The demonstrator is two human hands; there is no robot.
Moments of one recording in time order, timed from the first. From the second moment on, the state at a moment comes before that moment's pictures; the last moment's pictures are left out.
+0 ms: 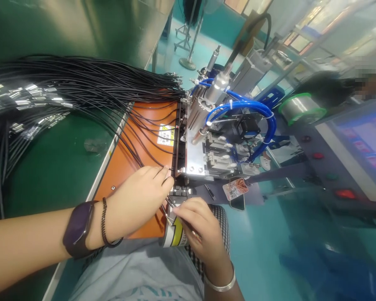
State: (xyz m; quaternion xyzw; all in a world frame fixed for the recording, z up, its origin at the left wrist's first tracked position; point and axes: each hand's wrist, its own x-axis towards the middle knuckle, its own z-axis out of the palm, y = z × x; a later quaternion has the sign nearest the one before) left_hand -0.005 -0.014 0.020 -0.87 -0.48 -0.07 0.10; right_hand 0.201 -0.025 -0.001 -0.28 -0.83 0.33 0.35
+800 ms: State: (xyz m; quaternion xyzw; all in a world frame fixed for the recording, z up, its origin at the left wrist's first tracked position) left_hand -0.004 -0.008 0.018 -0.89 -0.43 -0.14 -0.07; right_hand 0.192 -0.015 -0.002 -0.40 -0.69 0.42 0.43
